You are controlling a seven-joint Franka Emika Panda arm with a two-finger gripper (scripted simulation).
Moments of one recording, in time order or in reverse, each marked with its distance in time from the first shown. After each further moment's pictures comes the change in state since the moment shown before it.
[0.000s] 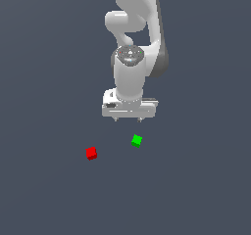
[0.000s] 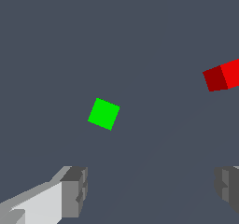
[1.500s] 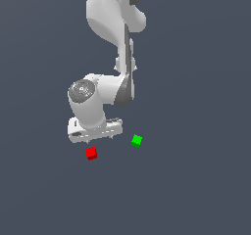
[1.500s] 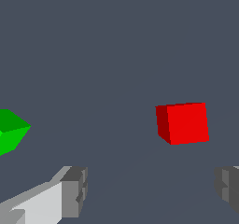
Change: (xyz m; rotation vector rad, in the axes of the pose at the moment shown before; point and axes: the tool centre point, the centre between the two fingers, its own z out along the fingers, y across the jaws) arm 0.059 0.122 0.066 0.000 0.002 -0.239
